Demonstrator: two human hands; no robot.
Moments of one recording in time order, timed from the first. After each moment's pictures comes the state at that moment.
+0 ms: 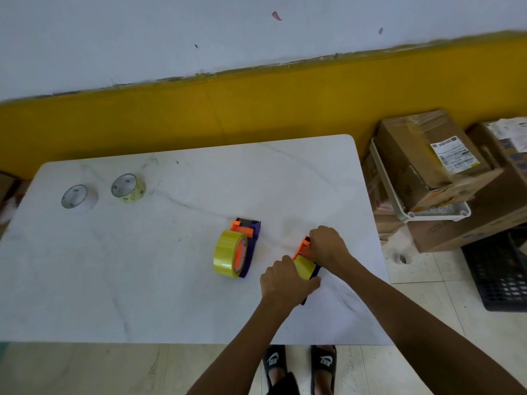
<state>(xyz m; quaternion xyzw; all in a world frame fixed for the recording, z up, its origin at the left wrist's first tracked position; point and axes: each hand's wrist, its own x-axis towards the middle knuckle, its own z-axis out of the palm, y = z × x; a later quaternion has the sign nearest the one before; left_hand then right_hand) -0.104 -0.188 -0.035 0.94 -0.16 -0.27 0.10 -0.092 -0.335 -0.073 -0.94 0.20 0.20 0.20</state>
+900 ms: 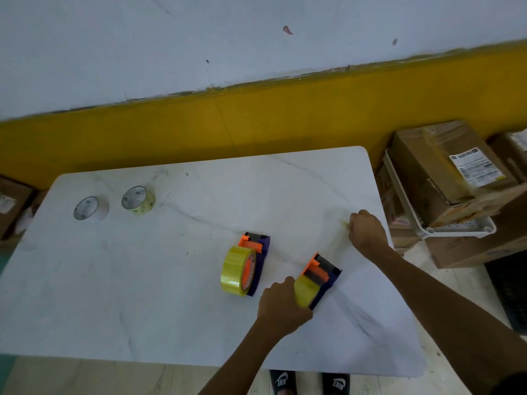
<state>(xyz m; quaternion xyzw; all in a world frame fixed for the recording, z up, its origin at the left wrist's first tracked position) -0.089 -0.158 -0.044 0.92 -0.21 -0.30 0.13 -0.071 -0.422 -0.079 -0.95 0.27 0.08 0.13</state>
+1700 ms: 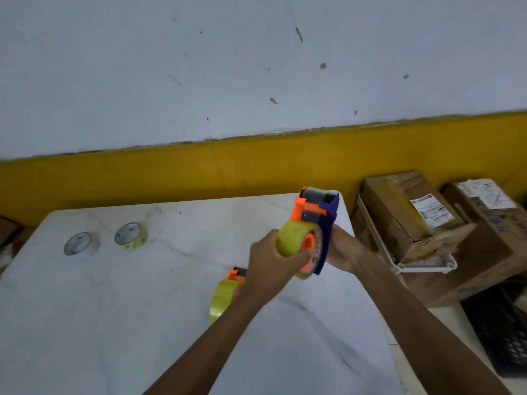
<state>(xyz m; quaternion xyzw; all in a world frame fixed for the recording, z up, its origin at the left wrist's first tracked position) -0.041 -0.206 0.113 0.84 -0.19 -0.14 0.49 -0.063 -0.381 0.065 -0.40 0.15 0.02 0.90</state>
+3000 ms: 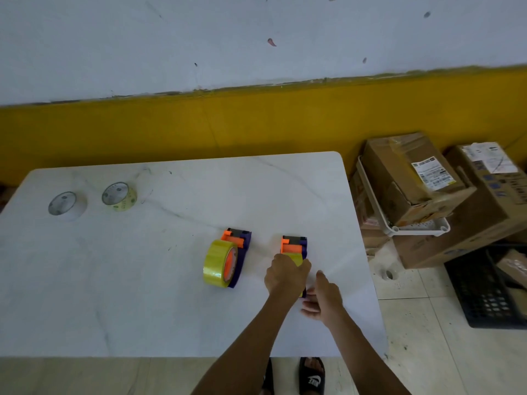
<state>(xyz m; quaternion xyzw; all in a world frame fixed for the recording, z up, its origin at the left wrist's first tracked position) -0.096 -0.230 -0.033 0.93 -0.01 -0.28 0.23 -0.171 -0.292 -0.079 -0.39 0.61 0.08 0.68</state>
